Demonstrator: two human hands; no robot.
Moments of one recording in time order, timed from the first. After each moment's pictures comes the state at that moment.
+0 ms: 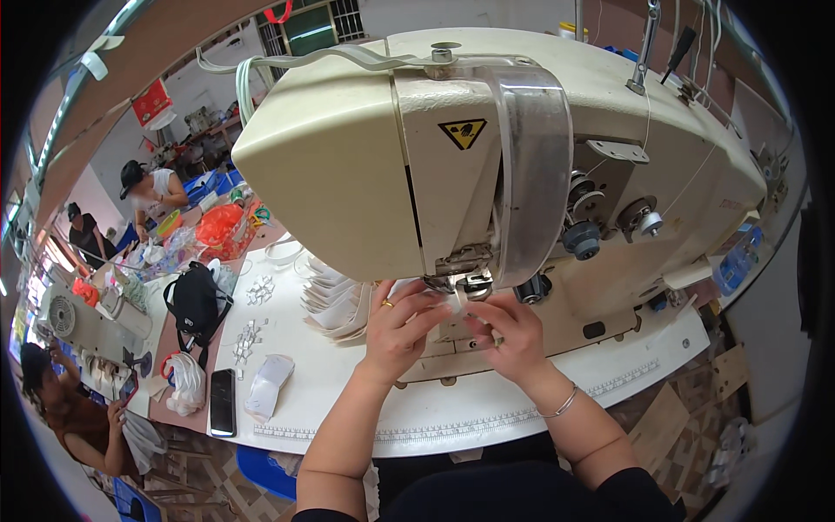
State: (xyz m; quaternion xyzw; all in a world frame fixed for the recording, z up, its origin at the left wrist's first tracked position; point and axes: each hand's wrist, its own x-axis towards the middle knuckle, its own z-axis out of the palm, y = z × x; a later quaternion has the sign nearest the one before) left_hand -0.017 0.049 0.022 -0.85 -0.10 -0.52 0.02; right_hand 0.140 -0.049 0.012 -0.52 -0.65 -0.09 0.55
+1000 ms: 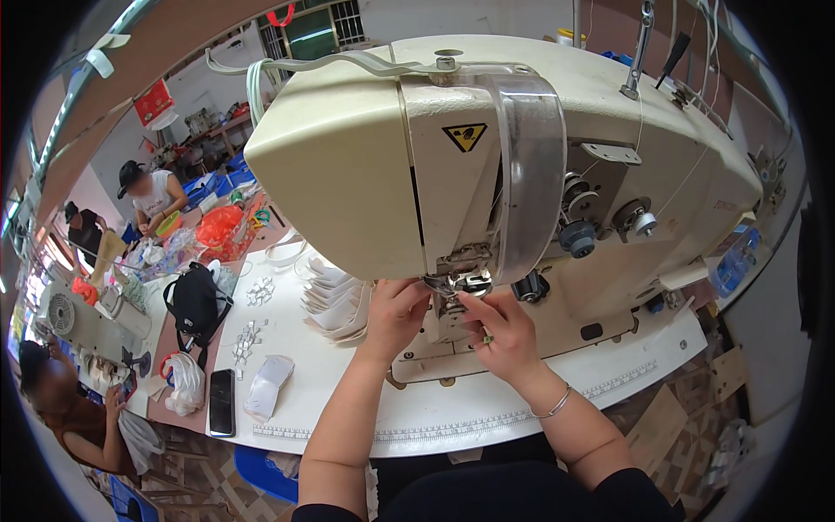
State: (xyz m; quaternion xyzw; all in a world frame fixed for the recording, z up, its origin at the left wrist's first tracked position) left_hand -0.006 0.070 0.017 -0.82 -0.15 -0.54 -0.07; right_hand 0.134 -0.045 0.013 -0.53 -0.67 -0.16 0.49
